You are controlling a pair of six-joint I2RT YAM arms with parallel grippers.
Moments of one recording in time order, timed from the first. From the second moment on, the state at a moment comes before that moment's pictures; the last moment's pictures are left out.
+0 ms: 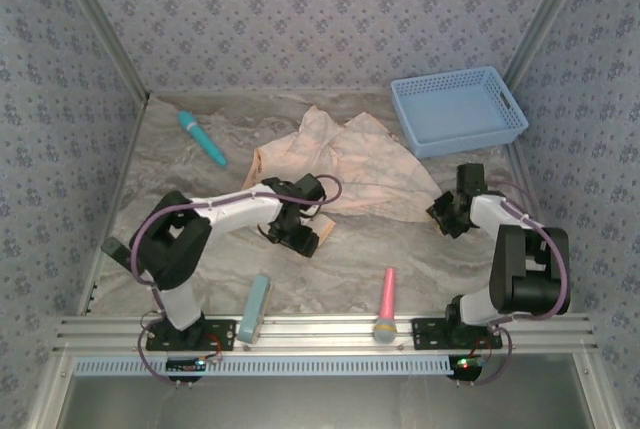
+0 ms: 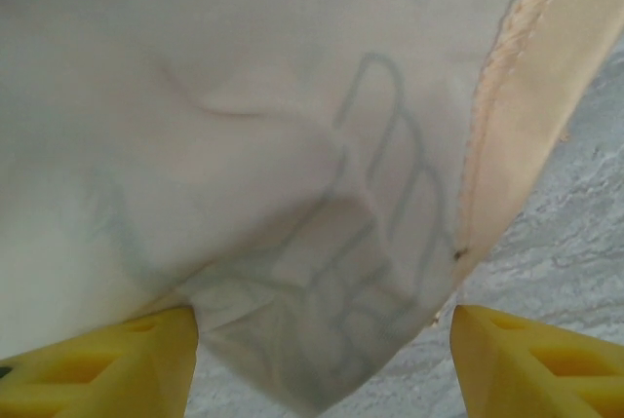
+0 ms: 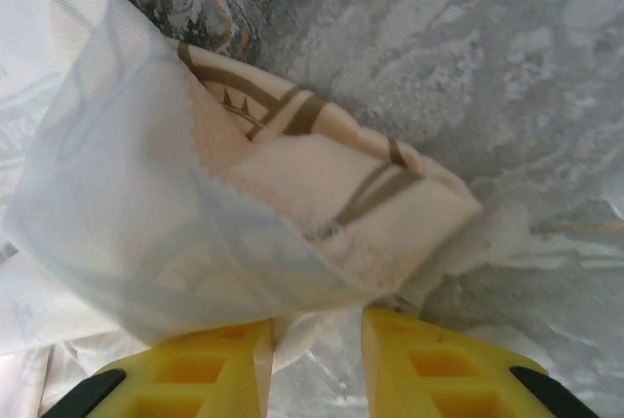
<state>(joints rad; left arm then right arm) -0.83 1.77 1.13 -0.85 0.05 -0.32 -0.09 1.46 0.70 -0.45 -0.20 0.85</state>
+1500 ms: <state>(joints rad) -0.27 1.30 2.10 -1.06 0.04 0.00 0.21 1.32 1.68 -0.79 0.06 0.67</state>
